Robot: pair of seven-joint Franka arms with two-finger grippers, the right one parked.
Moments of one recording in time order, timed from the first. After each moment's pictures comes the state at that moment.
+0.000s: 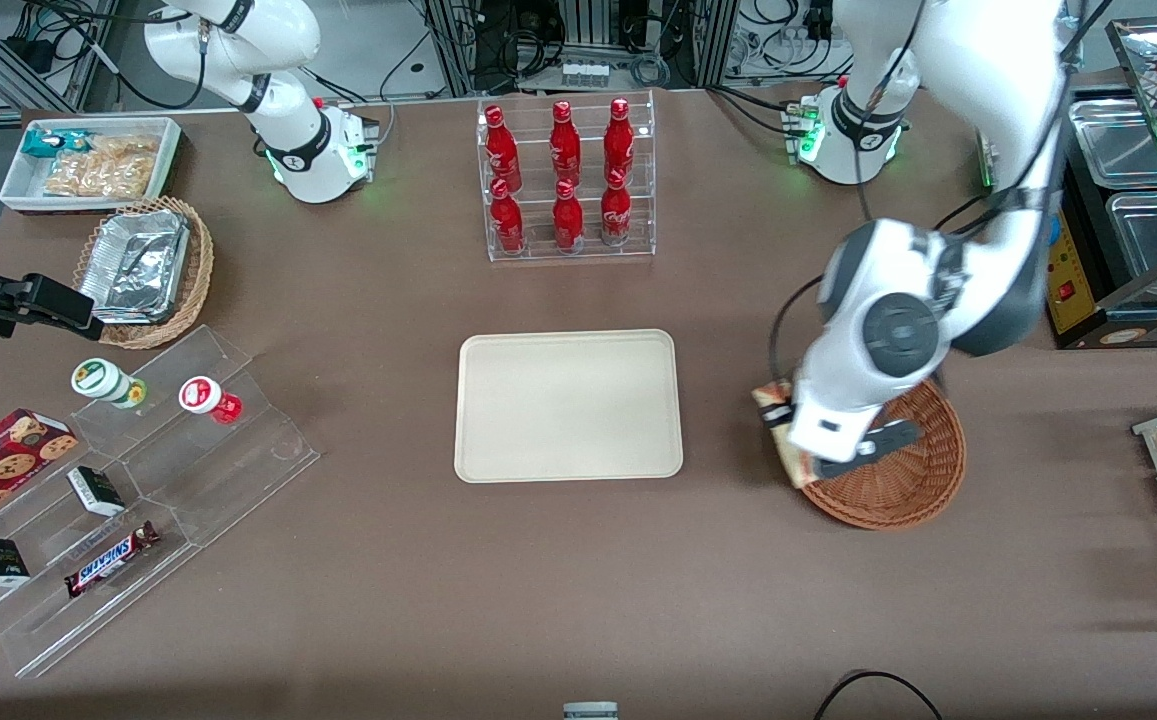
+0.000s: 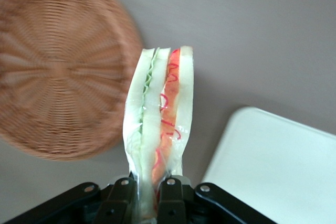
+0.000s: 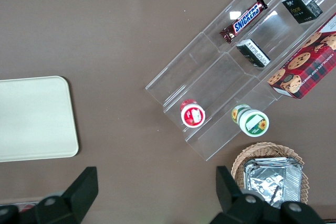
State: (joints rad) arm -0.43 0.49 -0.02 -1.54 -0.01 1.91 -0.77
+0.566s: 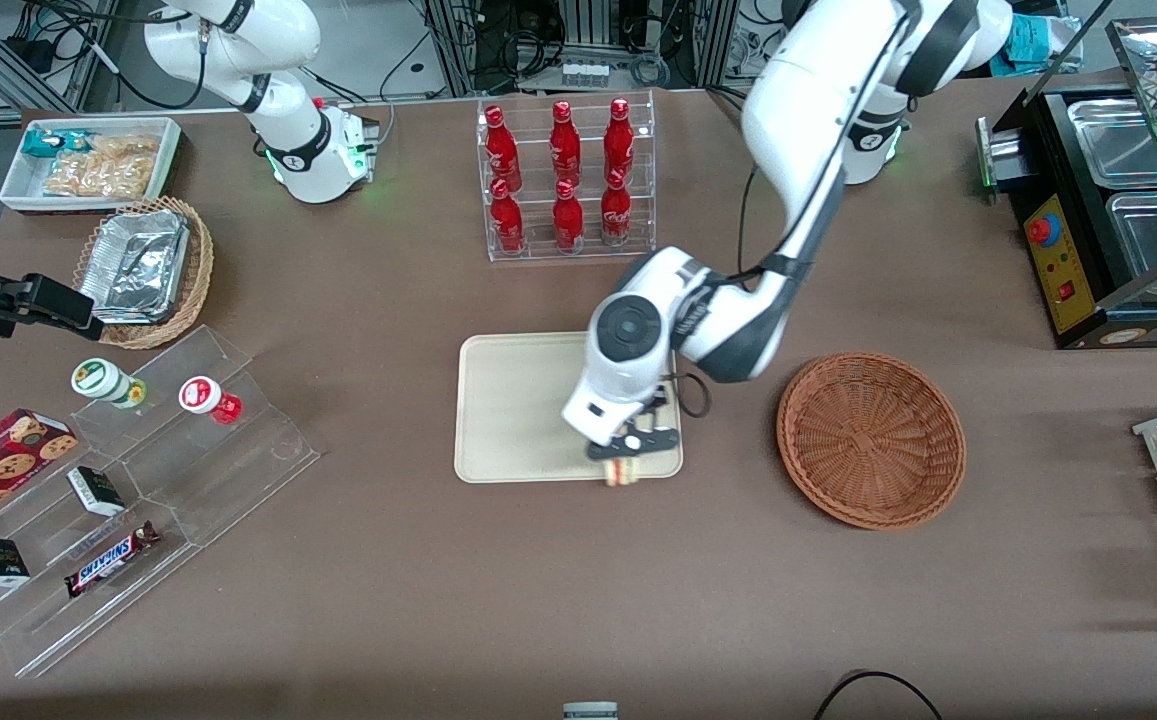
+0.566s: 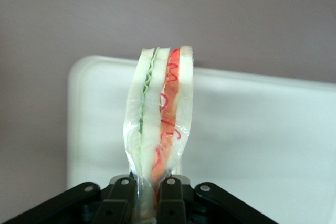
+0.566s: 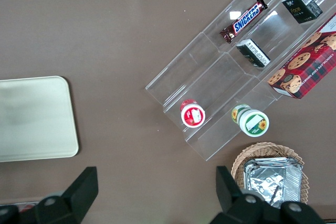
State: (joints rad) arm -0.69 0.78 -0.05 -1.31 -0.01 2.08 -0.83
